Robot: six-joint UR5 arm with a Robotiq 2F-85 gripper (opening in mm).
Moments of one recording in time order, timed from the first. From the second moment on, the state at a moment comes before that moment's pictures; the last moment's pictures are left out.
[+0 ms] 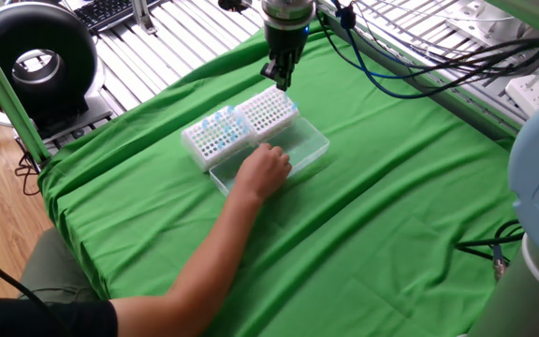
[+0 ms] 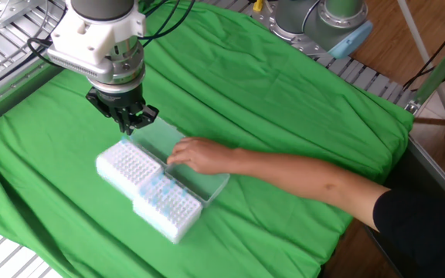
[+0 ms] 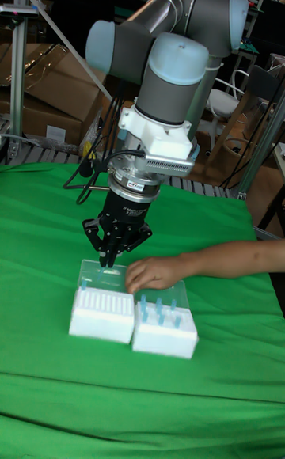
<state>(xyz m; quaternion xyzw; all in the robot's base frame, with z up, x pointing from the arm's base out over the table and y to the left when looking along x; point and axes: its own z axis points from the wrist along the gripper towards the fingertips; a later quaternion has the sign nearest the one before) 0.589 -0.043 0.131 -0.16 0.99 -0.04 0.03</state>
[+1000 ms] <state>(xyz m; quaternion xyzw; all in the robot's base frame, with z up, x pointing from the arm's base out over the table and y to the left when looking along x) 0.594 -0.046 0.121 -0.17 0.98 -0.03 0.06</state>
